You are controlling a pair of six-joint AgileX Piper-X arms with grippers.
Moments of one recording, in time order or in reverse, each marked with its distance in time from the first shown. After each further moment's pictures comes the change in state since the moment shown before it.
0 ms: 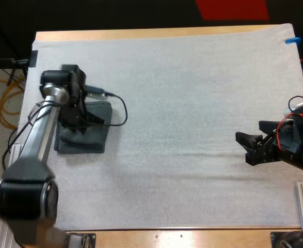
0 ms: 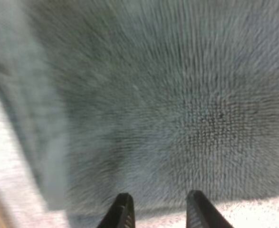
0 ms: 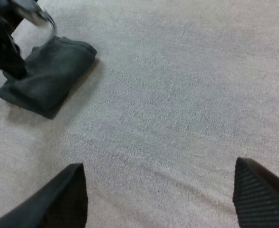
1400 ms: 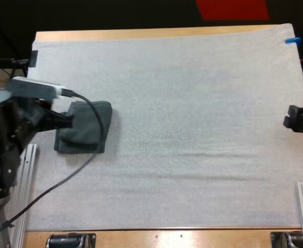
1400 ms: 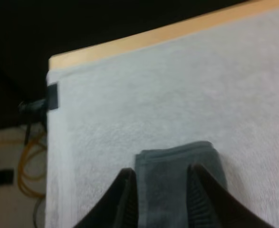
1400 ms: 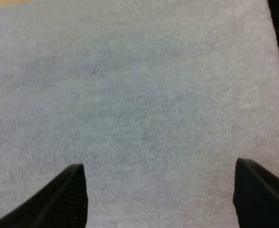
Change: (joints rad) left arm 0.085 -0.779 -0.008 -0.185 0.164 0.015; right arm -0.447 0.068 0.000 0.013 0.130 -0.089
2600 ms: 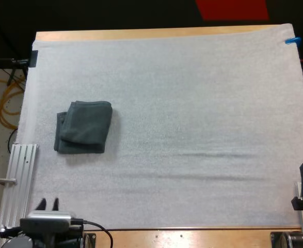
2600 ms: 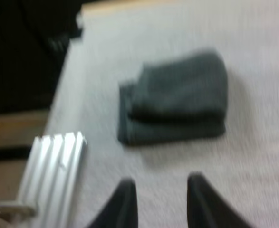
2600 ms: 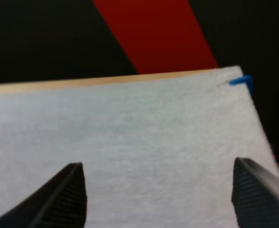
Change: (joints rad) left arm 0.022 -0.933 0.596 0.267 -0.064 -0.015; right arm 0.000 -0.777 0.323 -0.013 0.001 0.033
